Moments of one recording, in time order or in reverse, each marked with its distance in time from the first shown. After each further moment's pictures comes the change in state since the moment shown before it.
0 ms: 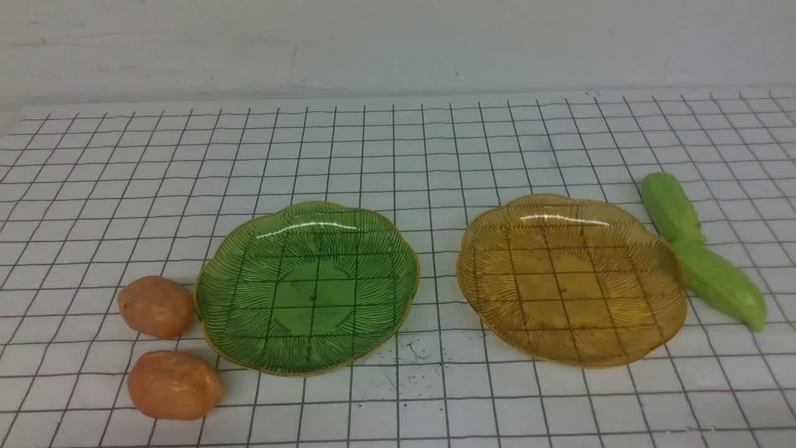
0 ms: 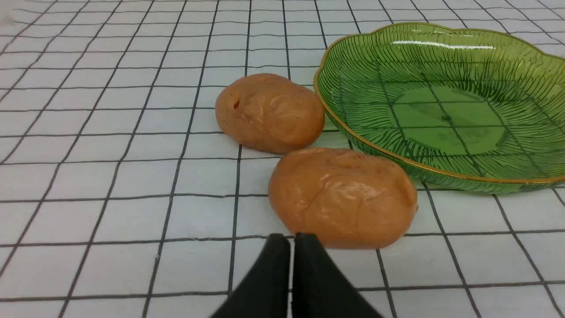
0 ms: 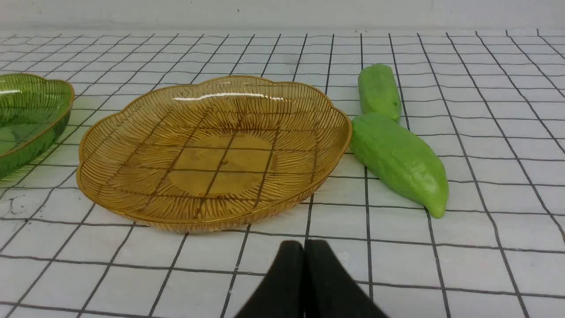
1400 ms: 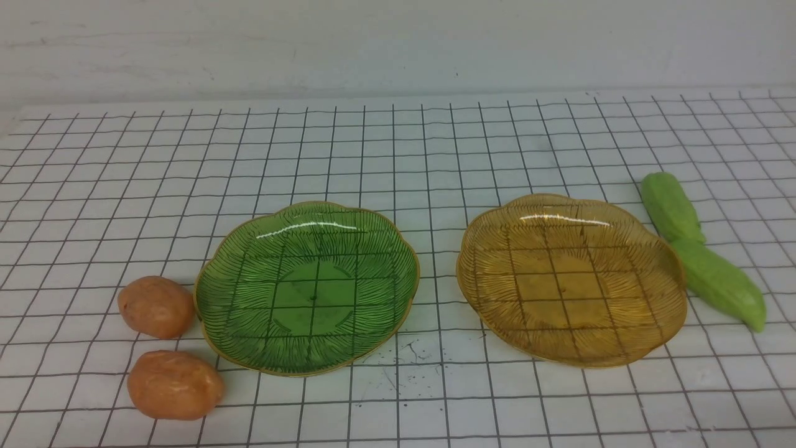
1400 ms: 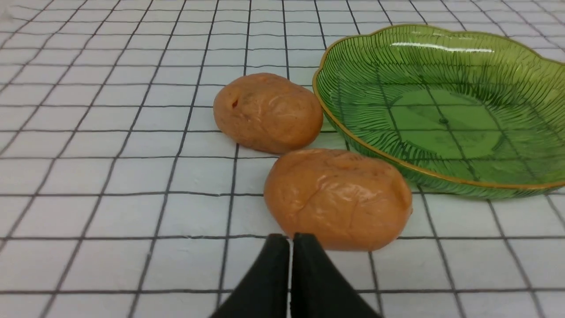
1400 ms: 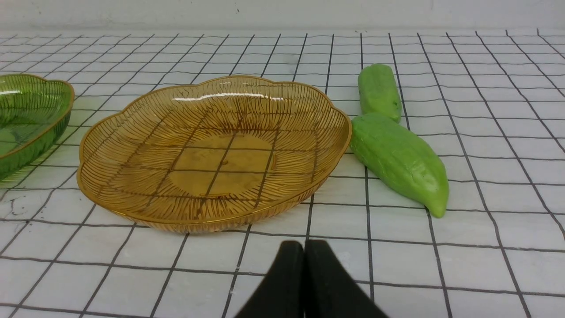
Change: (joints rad) right arm 0.000 0.000 0.000 0.023 -0.001 0.029; left arm 0.000 0.000 0.000 -0.038 0.000 -0.029
